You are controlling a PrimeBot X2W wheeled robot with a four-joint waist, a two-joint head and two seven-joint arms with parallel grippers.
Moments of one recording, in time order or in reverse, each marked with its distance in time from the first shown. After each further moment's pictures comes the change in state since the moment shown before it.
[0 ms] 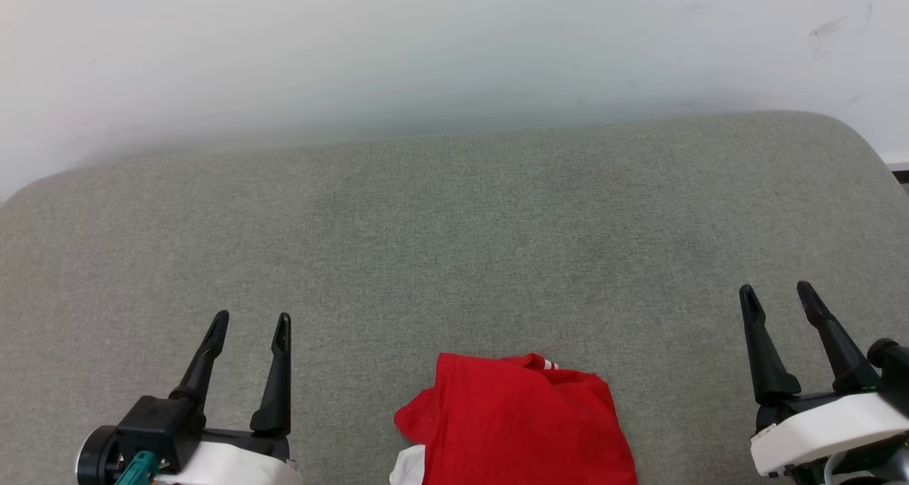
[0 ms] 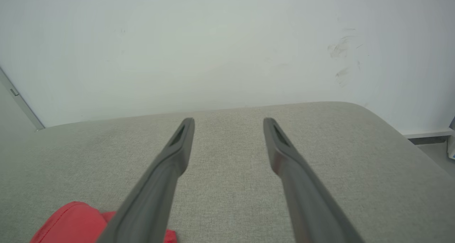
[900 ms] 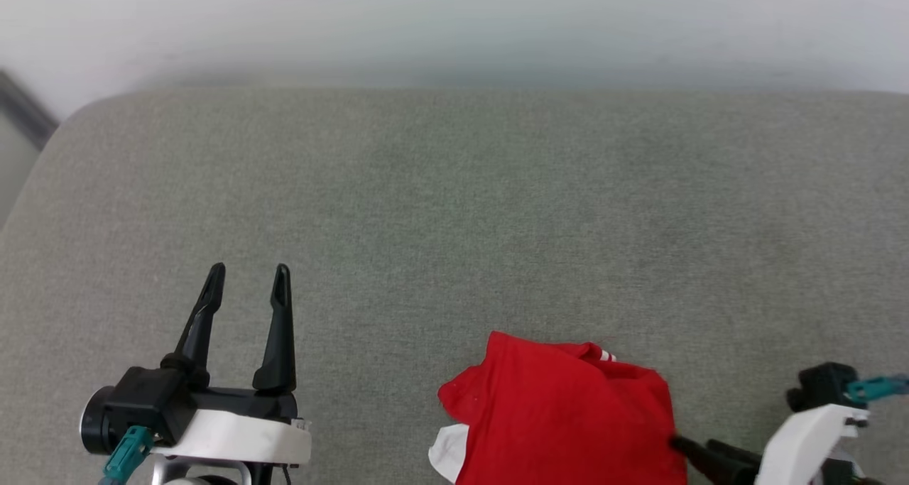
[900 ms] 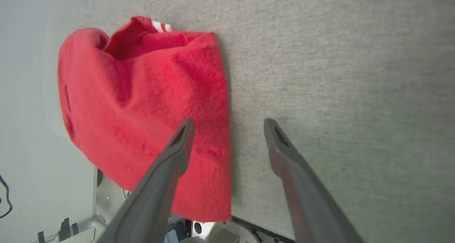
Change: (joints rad) left arm -0.056 -0.128 0.105 -0.012 0.080 -0.093 -0.003; right arm 0.036 -0.092 0.008 0.126 0.468 0.000 0.776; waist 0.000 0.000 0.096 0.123
